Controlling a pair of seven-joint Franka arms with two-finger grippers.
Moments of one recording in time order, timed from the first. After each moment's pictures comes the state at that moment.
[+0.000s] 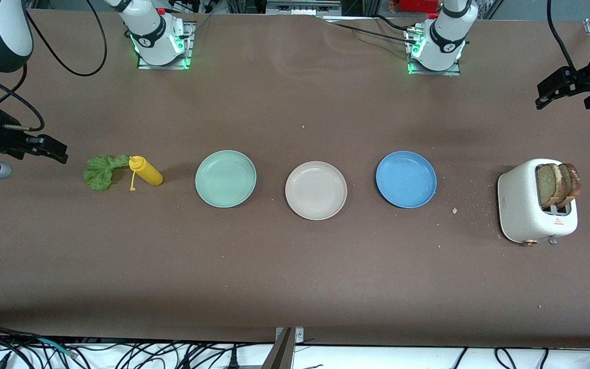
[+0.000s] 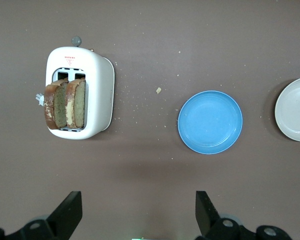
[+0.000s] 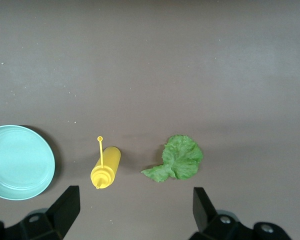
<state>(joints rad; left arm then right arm) -0.07 -0.07 0.07 -1.60 0.04 1.48 -0.02 0.01 0.12 -0.01 -1.64 -0.07 1.75 0.07</state>
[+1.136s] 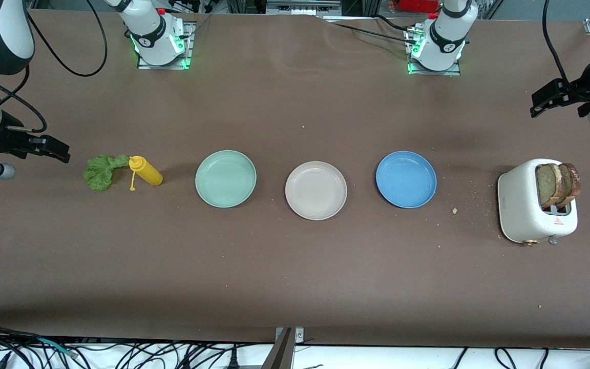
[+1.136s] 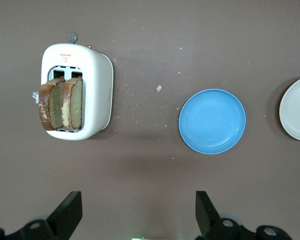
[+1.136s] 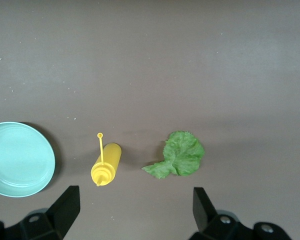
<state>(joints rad) -0.07 -0.04 0.07 -1.60 0.04 1.49 -0.02 0.01 0.13 -0.01 -1.64 -0.06 1.74 0.08</state>
